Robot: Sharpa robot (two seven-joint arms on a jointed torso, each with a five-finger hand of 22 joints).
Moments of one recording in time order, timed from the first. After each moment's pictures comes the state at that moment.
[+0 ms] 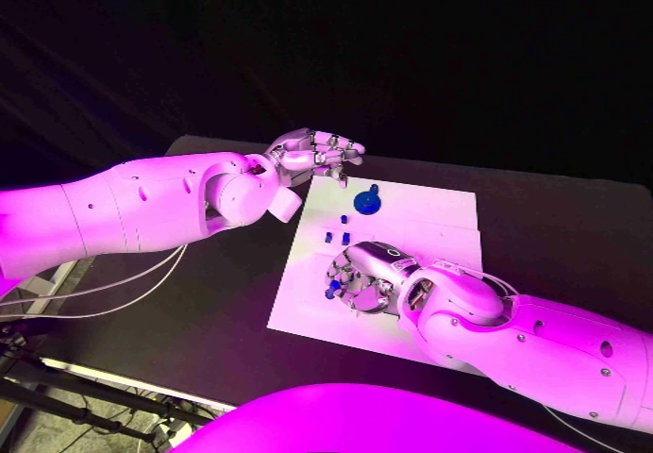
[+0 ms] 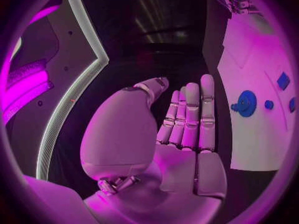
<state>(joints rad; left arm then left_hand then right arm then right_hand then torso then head) 1.18 -0.92 -0.01 1.44 -0.09 -0.01 0.30 1.40 -0.22 0.49 0.16 0.27 0.82 0.20 0.25 0.35 0.87 0.14 0.53 0.21 0.96 0.07 1.15 0.49 0.17 0.95 0.16 0.78 0.69 1.10 -0.48 -0.19 1.61 -1.48 -0.32 -0.18 1.34 -0.16 0.64 0.04 0.20 1.03 0.13 0.25 0.32 1.18 0.06 0.30 0.11 1.46 -0.01 1.43 1.18 0.14 1.31 0.09 1.01 1.15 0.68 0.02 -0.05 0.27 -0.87</state>
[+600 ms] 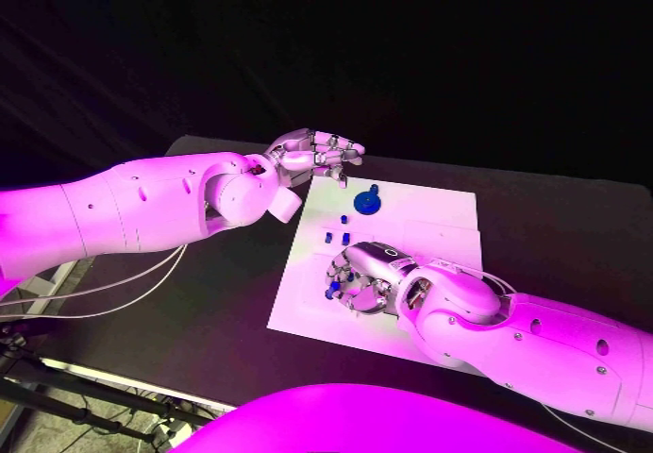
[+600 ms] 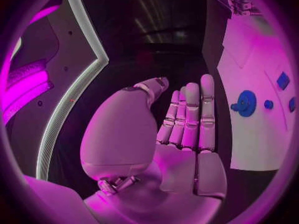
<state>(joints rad) 1.18 -0.92 -0.01 1.44 -0.09 -0.01 0.30 1.40 -0.22 0.49 0.16 0.27 0.82 0.20 0.25 0.35 0.87 0.14 0.53 0.21 0.96 0.07 1.15 0.49 0.17 0.95 0.16 0.78 0.69 1.10 -0.47 -0.19 1.60 -1.49 -0.30 -0.19 1.31 -0.19 0.62 0.03 0.20 0.96 0.16 0.25 0.37 1.10 0.09 0.25 0.09 1.47 0.00 1.43 1.18 0.14 1.30 0.10 0.99 1.14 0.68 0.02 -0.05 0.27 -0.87</state>
